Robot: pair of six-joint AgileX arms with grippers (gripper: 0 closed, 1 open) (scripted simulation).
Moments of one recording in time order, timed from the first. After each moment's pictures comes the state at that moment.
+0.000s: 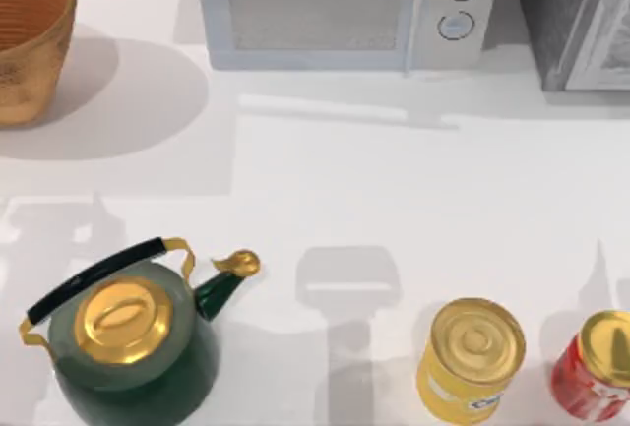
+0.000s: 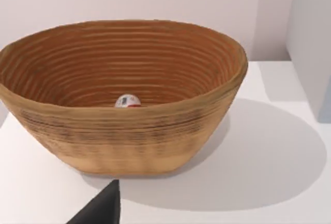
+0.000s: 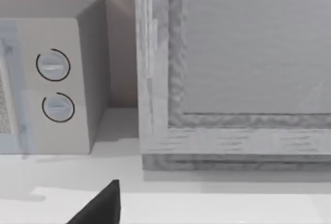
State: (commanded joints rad) left arm 0.06 0.54 0.52 -0.25 0.03 0.05; right arm 0.00 0.00 0.00 0.00 0.00 0.00
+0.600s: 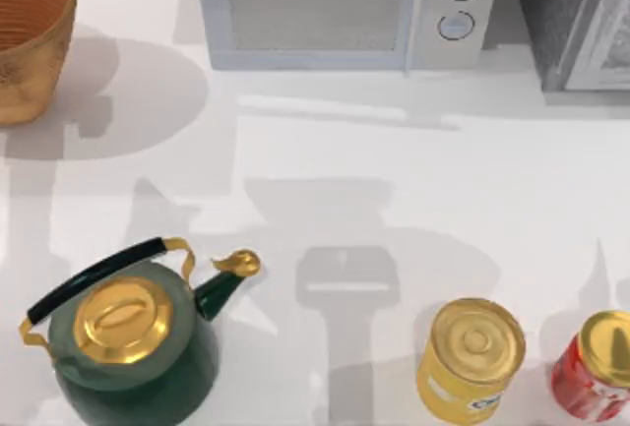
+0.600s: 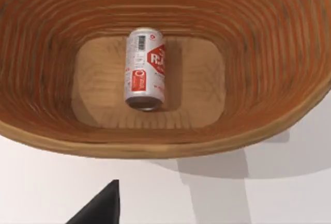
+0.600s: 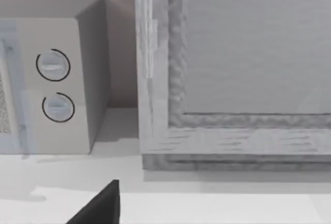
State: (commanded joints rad) left arm 0.15 1.55 1.42 -0.72 0.10 0.14; right arm 0.00 0.00 0.00 0.00 0.00 0.00
